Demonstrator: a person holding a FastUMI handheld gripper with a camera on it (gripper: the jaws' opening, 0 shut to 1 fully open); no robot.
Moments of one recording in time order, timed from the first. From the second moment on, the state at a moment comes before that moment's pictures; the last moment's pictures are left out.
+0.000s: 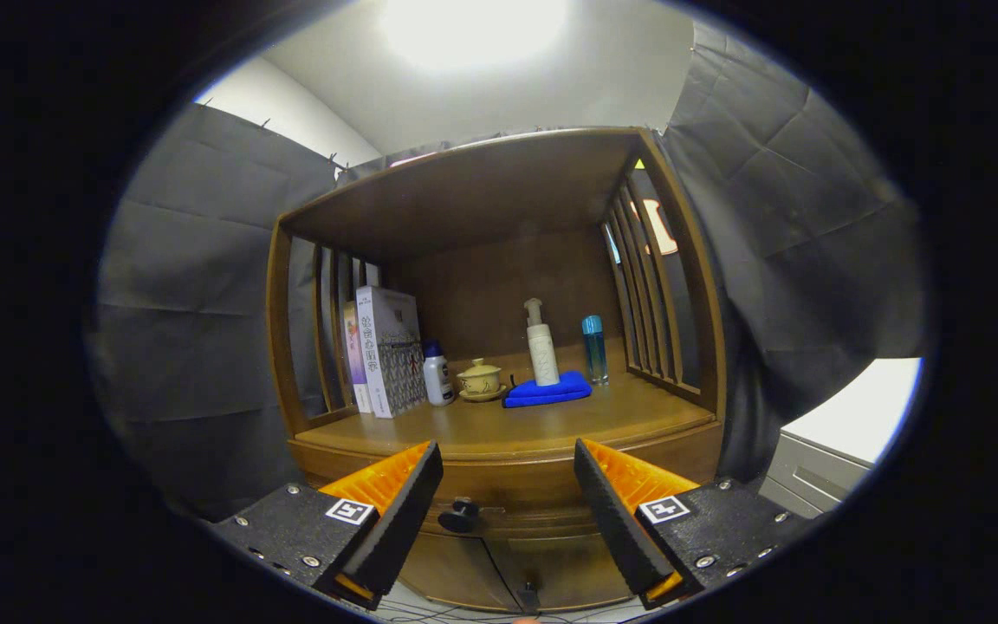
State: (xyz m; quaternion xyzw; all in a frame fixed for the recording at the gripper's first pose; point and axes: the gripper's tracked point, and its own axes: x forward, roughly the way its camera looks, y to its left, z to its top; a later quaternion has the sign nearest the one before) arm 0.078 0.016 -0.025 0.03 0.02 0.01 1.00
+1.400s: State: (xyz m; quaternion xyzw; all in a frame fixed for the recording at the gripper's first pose) arm 0.134 0.081 -0.162 0.03 0.15 0.03 0.99
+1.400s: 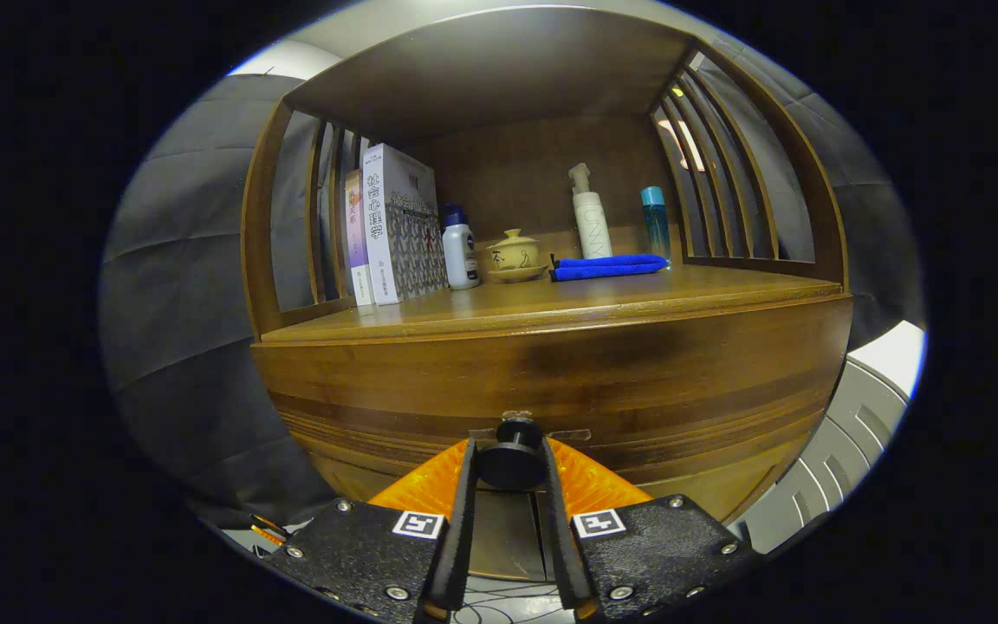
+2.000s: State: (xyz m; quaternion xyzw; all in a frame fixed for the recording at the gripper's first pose) arm 0.073 0.084 -0.157 0.01 0.16 0.03 0.99
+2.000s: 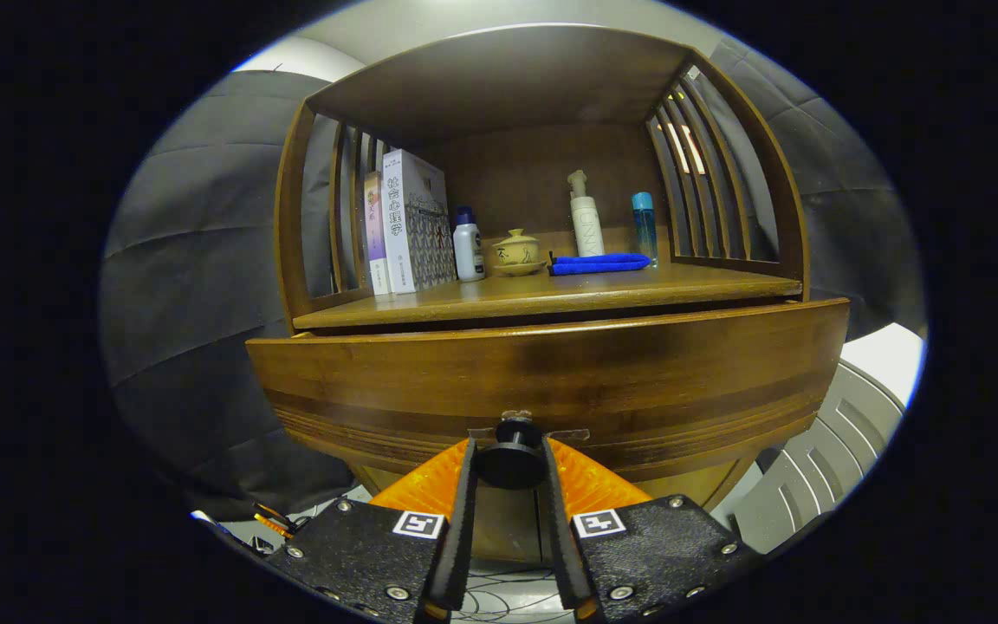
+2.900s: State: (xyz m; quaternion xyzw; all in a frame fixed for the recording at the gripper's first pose) arm -0.031 0.099 -0.161 -0.01 0.15 0.08 0.99
